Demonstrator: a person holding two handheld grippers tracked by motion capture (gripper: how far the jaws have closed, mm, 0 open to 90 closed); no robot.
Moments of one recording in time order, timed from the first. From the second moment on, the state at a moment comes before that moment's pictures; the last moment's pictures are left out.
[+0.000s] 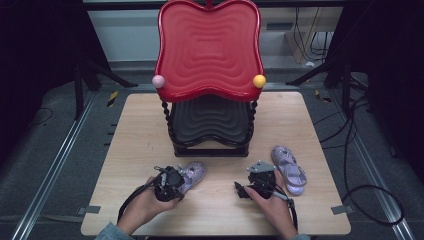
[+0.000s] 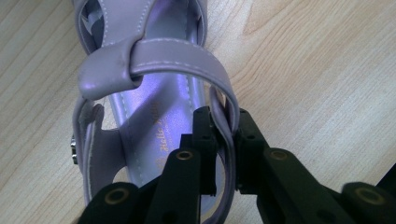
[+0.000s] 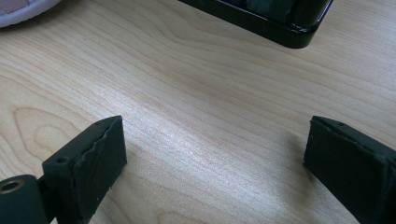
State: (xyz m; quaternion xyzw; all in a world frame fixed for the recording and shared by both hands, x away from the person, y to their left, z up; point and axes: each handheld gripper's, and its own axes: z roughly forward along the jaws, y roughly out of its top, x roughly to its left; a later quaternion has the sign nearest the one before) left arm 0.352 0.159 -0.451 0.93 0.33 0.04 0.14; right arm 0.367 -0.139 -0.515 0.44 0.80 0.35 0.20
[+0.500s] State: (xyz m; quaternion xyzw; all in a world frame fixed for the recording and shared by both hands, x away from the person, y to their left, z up) left arm 0.359 0.184 -0.437 0.91 0.36 0.01 0.21; right arm 0.367 -0.139 -0.514 0.44 0.80 0.35 0.20
